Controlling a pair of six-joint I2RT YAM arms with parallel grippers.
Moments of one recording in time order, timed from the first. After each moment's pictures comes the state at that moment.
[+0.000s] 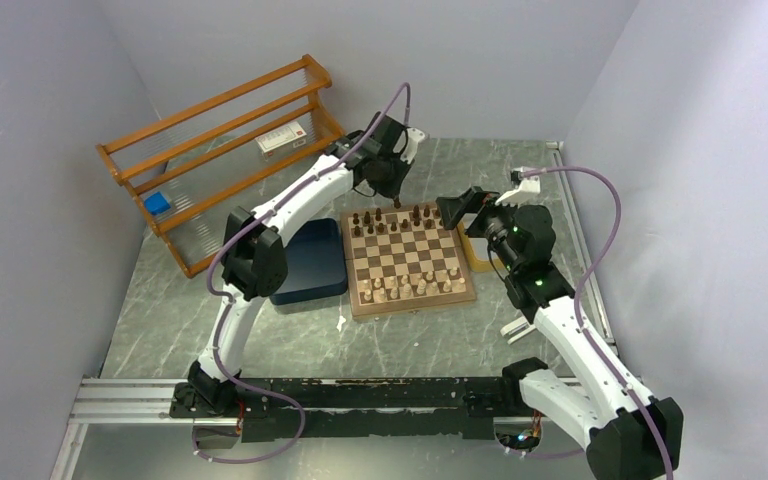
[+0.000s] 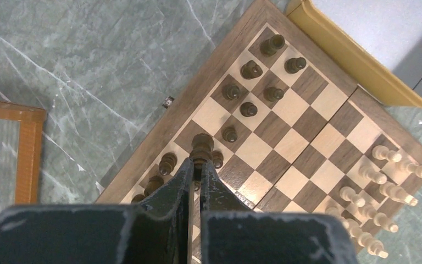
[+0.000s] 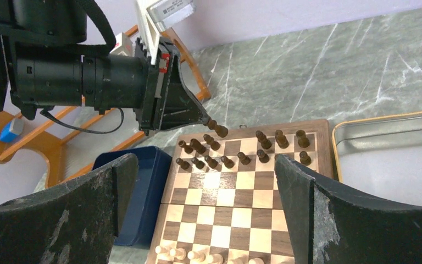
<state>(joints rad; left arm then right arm) -0.69 2.25 2.19 -0.76 0.09 0.00 0.32 0.91 0.68 0.13 -0.05 0.44</state>
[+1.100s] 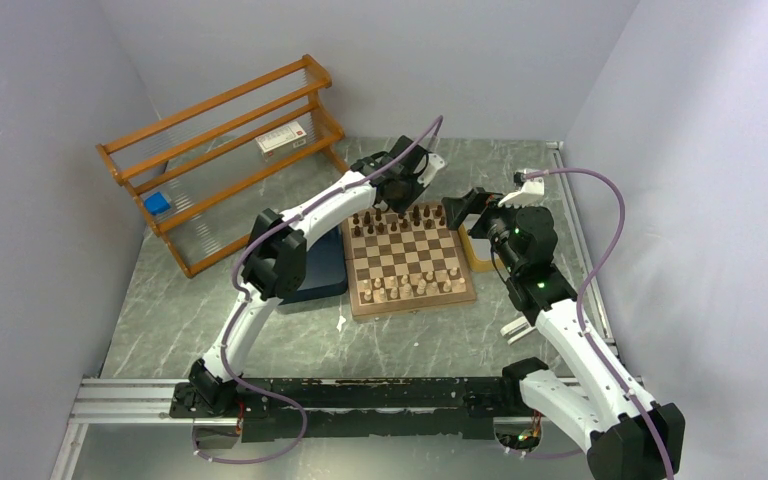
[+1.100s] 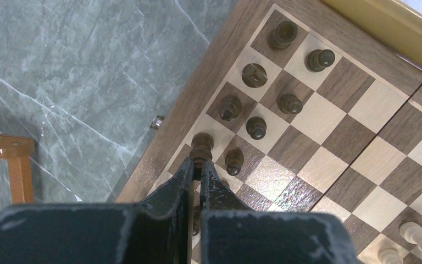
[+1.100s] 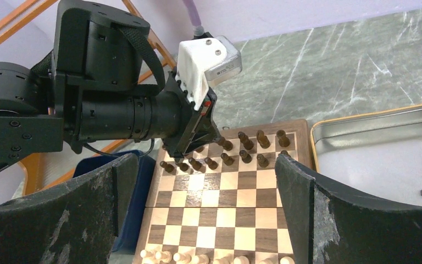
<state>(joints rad) -0.76 2.38 2.20 -0.70 -0.03 0.14 0.32 0.88 0.68 0.10 0.02 0.41</state>
